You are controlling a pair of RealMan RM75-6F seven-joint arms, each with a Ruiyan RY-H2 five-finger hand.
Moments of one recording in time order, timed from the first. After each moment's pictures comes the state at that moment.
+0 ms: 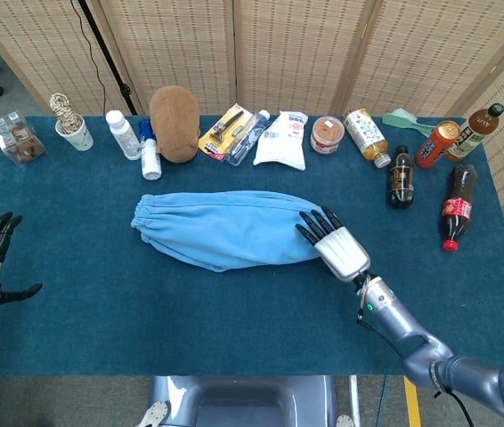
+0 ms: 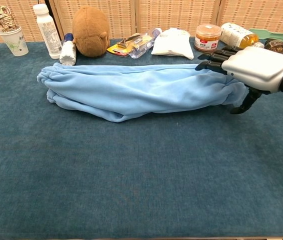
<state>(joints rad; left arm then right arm) -0.23 -1.01 -0.11 -1.80 1.26 1.33 0.01 0.70 -1.61 0.06 -1.08 -1.55 1.09 -0.24</state>
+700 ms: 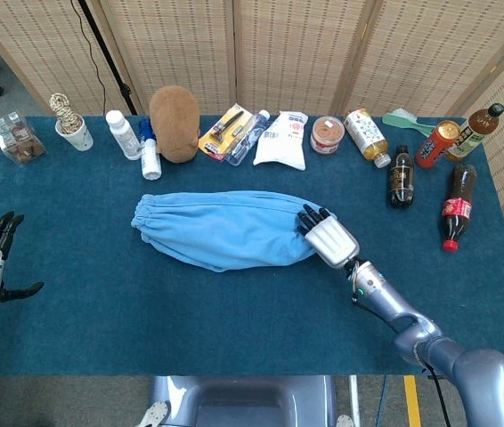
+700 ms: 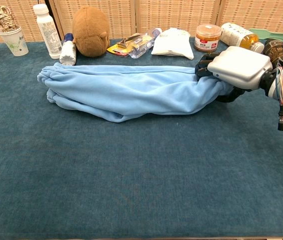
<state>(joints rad) -0.24 -1.03 -0.12 -1.80 1.23 1.31 0.04 0.78 -1.78 0.02 -0.68 -1.66 1.13 -0.04</state>
